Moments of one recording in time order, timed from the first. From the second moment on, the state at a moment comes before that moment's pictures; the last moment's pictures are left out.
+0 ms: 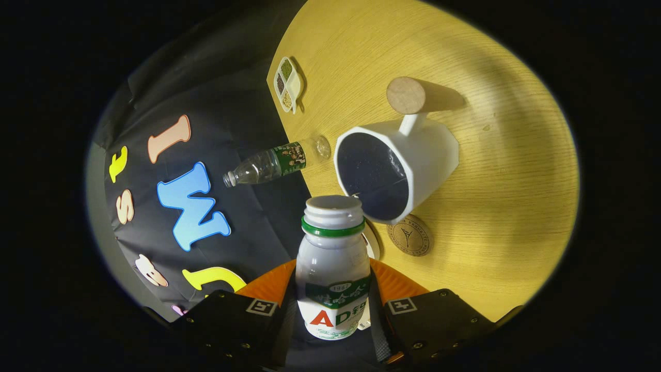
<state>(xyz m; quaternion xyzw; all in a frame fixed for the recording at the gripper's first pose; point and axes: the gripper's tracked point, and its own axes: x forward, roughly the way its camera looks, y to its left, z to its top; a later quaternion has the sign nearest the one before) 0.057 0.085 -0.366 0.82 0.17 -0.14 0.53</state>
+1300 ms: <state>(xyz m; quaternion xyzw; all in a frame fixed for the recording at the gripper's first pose) 0.058 0.086 -0.360 0.83 0.16 -0.15 0.51</state>
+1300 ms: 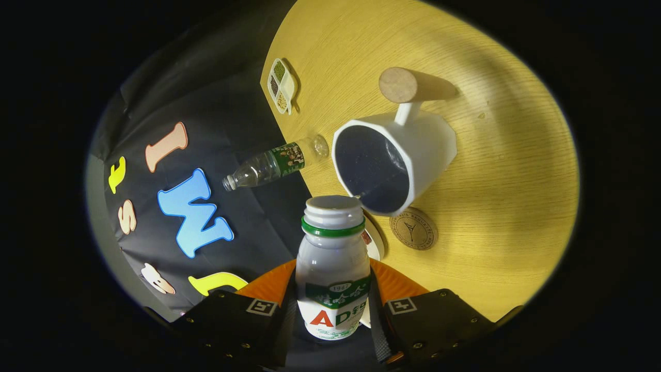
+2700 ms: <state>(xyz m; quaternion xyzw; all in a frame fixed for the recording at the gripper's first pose) 0.070 0.076 -0.358 0.80 0.16 -0.13 0.57</state>
